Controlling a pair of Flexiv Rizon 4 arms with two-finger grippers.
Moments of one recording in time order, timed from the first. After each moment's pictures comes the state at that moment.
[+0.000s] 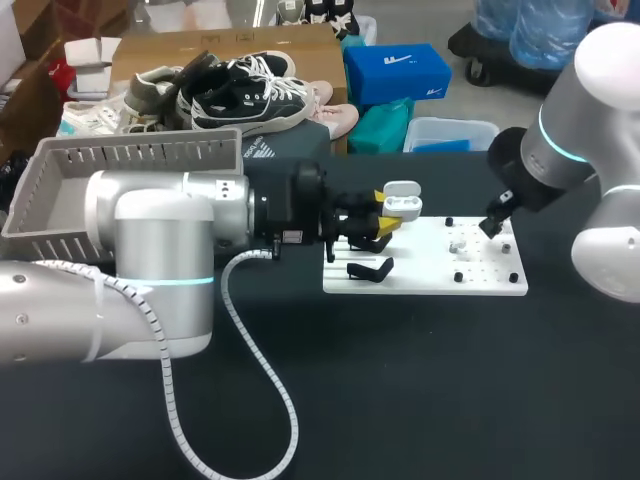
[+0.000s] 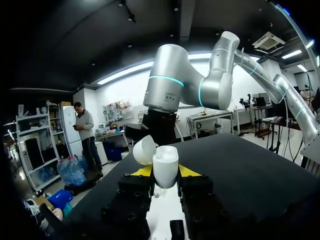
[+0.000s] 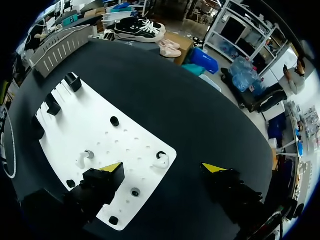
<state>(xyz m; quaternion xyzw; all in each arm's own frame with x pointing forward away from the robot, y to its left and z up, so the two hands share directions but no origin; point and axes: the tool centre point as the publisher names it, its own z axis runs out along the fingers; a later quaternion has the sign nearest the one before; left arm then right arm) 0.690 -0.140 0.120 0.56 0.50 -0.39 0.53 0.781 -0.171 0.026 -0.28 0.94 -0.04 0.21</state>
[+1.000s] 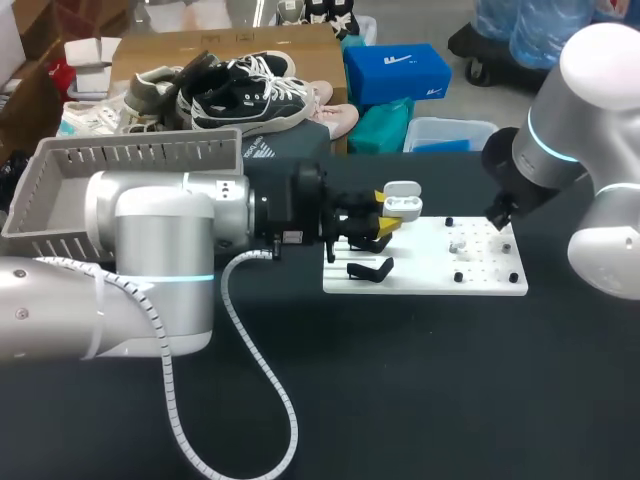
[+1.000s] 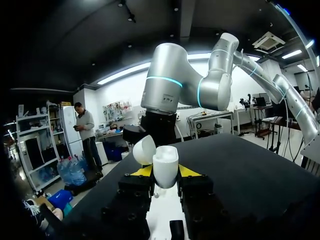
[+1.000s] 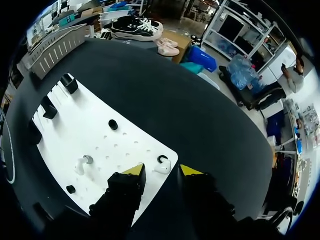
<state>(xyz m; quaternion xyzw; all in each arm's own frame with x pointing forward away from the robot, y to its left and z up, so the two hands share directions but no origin) 0.690 -0.140 0.120 0.56 0.50 -0.39 0.53 0.784 -0.166 0.023 -0.27 0.94 -0.05 0.20</state>
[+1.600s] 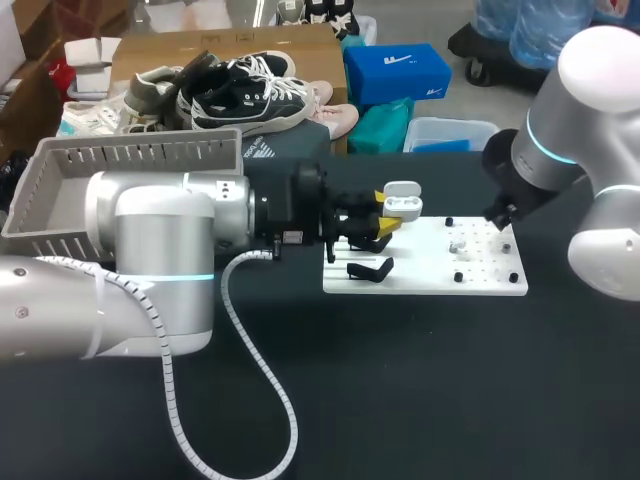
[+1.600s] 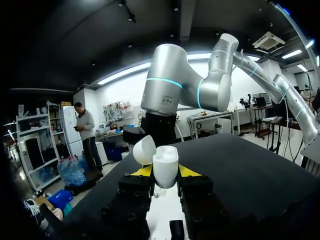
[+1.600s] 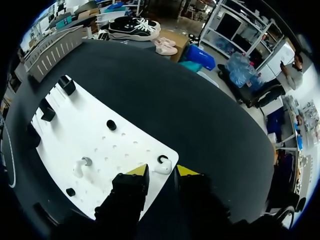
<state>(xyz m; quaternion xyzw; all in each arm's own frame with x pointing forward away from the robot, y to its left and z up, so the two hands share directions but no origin) 0.690 -0.141 0.119 0.56 0.50 -0.39 0.53 0.785 -0.167 0.019 -0.26 0.94 -0.05 0.20</state>
